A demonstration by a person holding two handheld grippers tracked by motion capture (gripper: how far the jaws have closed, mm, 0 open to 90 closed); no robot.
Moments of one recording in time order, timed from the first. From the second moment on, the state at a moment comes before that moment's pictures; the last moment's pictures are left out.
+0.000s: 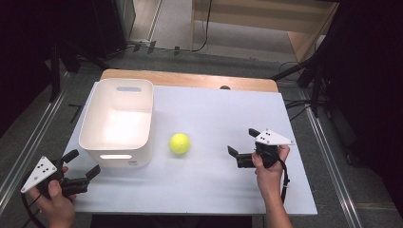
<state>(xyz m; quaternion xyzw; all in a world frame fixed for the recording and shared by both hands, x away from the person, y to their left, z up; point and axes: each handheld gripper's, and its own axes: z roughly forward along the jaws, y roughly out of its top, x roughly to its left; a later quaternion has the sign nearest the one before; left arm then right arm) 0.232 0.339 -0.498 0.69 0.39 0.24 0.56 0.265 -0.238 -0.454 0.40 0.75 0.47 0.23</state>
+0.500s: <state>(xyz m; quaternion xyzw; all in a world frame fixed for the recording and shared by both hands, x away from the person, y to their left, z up) 0.231 0.340 -0.498 0.69 0.39 0.24 0.56 0.286 -0.206 -0.449 0.38 0.77 0.47 0.21</state>
